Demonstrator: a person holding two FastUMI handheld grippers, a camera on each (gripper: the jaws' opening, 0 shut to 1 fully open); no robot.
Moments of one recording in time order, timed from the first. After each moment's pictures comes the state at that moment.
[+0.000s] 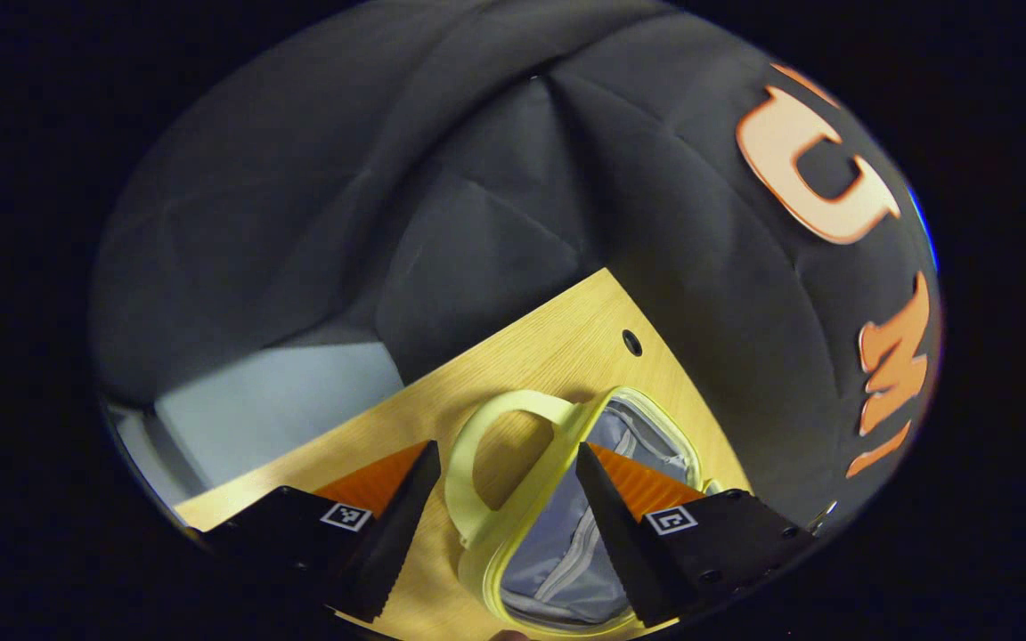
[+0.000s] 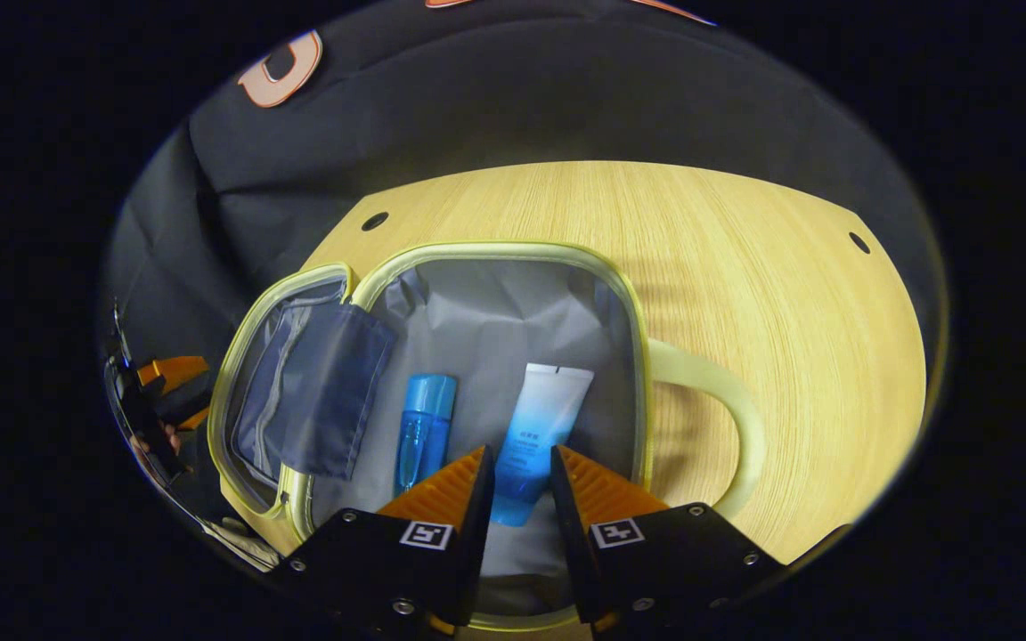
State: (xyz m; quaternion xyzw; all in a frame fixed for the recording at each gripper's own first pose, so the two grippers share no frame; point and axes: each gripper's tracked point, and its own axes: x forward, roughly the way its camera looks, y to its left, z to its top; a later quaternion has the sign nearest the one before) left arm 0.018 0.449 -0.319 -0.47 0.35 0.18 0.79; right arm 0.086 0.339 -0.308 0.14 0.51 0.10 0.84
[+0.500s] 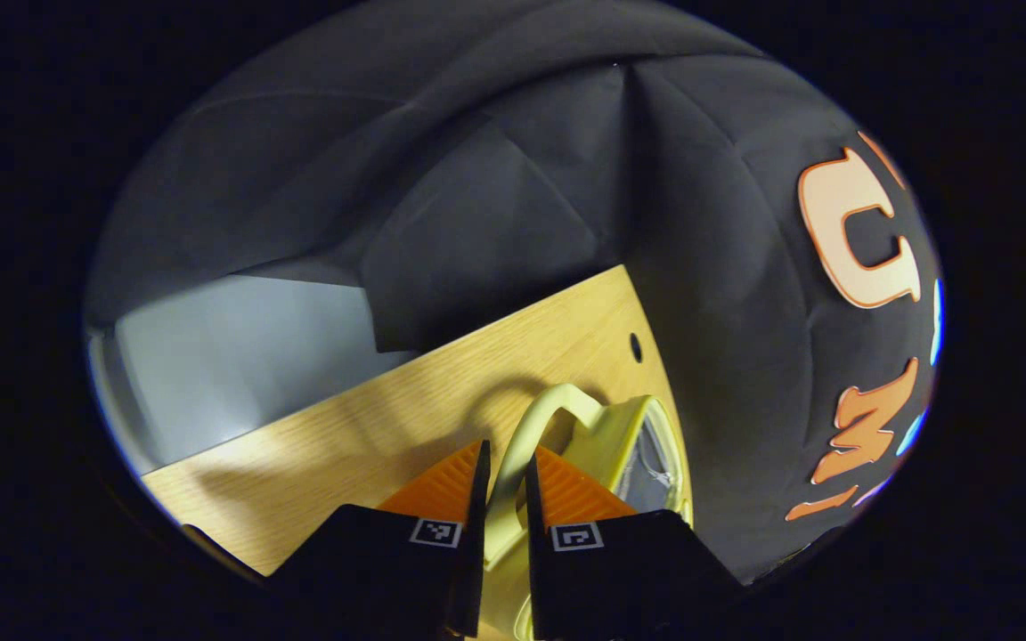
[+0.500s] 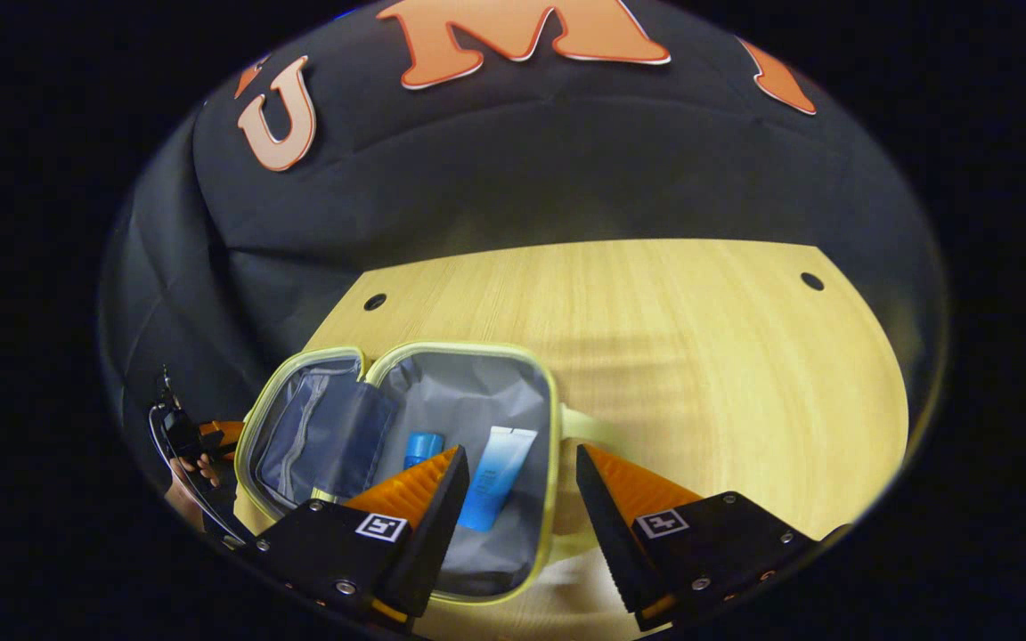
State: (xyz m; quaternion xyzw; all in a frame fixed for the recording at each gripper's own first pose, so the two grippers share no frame) left arm 0.020 0.448 -0.346 -0.56 0.33 0.14 0.75; right arm 0.096 0.264 -0.233 0.16 0.41 0.06 0.90
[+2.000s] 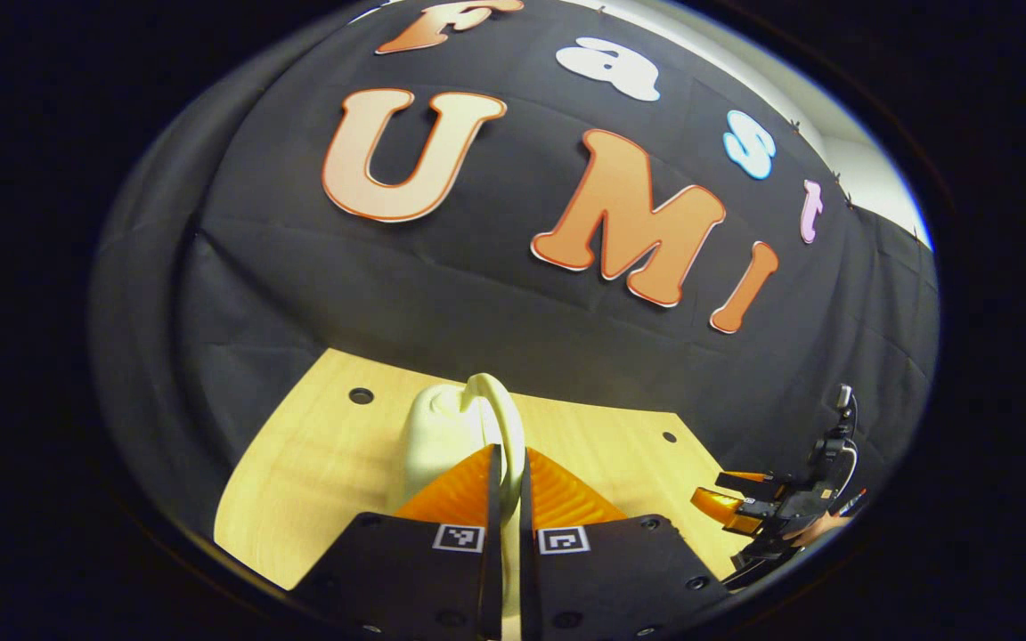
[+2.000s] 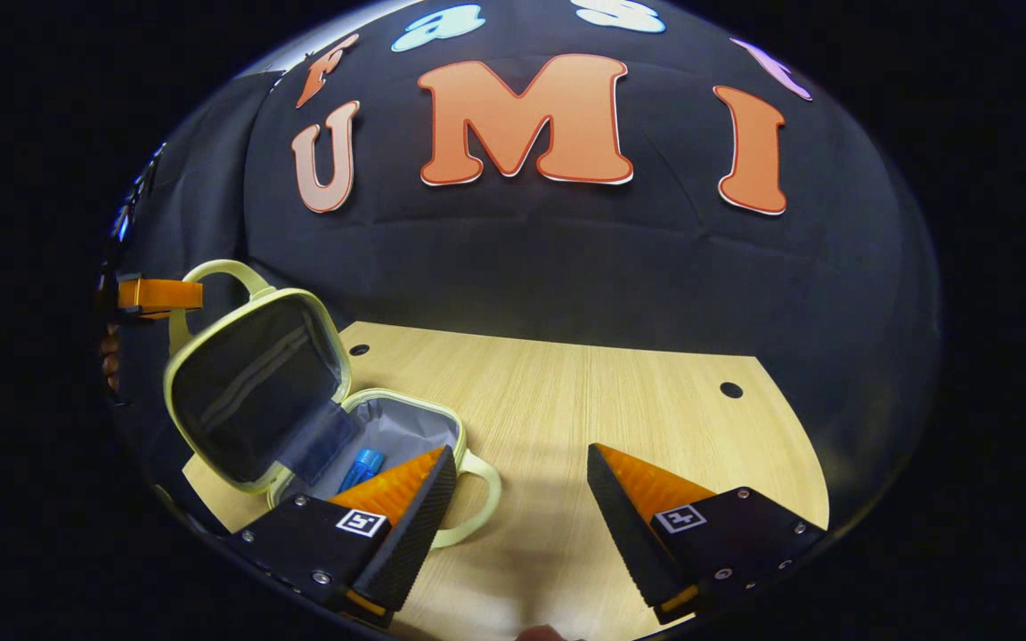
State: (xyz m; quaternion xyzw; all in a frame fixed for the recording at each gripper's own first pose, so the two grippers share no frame) left arm 0.069 0.183 -0.010 -0.21 0.23 -0.12 0.94; right arm 0.066 0.153 -0.158 0.06 0.27 0.06 0.96
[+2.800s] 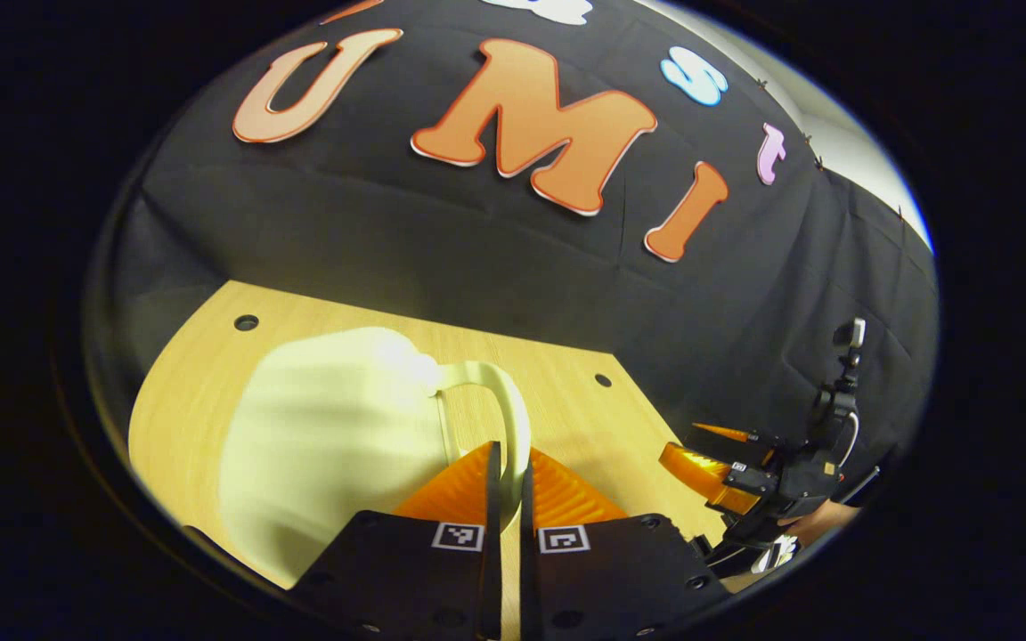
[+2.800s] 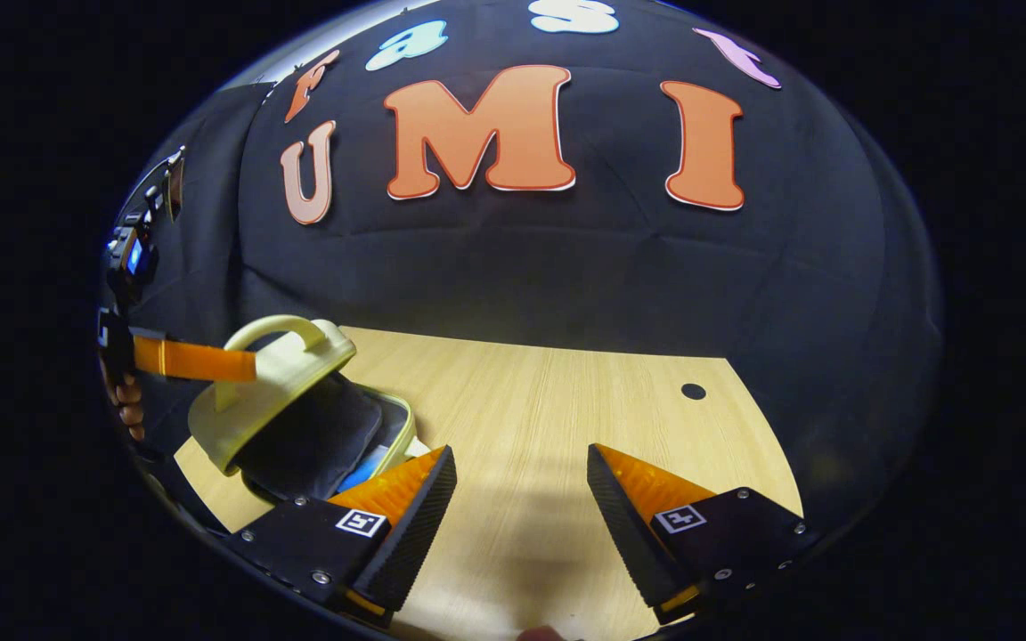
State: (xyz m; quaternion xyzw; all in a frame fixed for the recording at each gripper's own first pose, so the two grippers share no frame) left arm 0.049 -0.011 -0.071 -0.21 0.31 -0.21 0.90; right arm 0.045 0.067 -0.173 0.07 0.27 0.05 0.96
